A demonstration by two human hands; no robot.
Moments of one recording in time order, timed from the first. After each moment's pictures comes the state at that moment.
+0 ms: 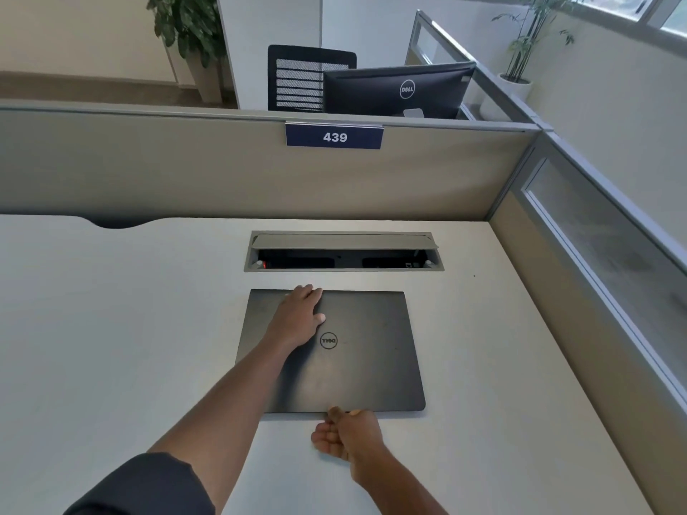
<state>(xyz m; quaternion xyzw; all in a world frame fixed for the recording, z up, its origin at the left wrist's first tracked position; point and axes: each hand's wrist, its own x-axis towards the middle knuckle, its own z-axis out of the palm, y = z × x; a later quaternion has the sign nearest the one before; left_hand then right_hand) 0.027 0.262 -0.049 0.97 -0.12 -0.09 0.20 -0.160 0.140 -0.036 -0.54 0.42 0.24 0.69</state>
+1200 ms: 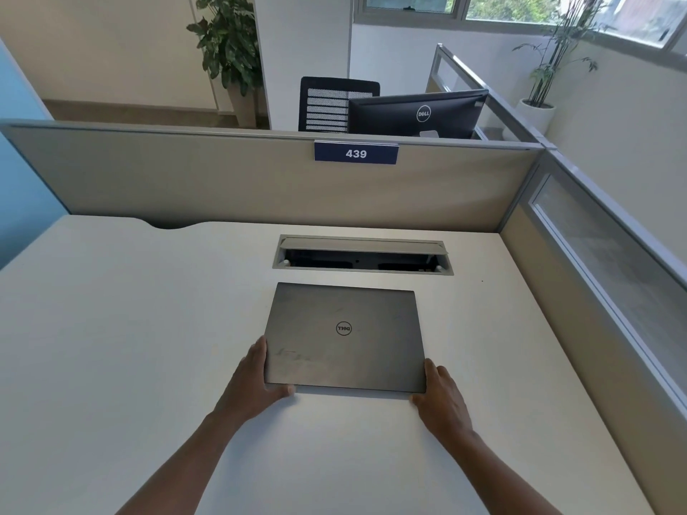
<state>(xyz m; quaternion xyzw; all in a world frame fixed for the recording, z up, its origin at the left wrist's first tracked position) -0.142 0.363 -0.053 0.93 0.02 -0.11 0.35 -0.176 0.012 -0.033 -0.96 0.12 0.10 0.25</state>
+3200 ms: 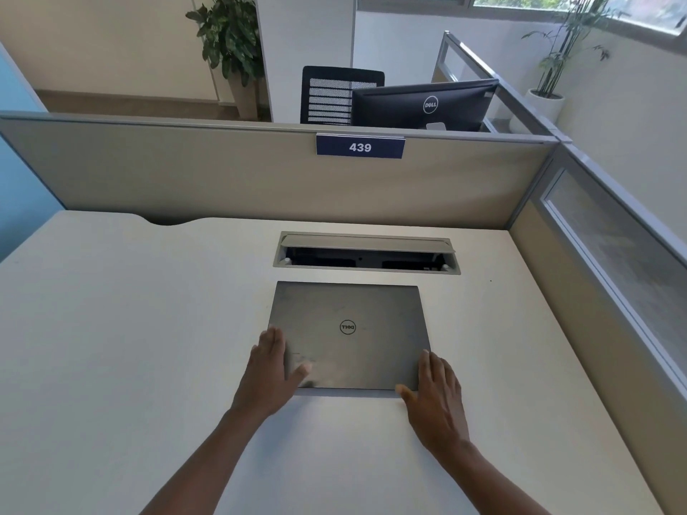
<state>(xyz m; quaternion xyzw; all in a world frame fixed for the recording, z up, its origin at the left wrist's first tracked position) -0.127 0.330 -0.041 0.96 0.00 -0.07 0.26 -0.172 0.028 -0.048 -0.98 0.07 0.02 0.19</state>
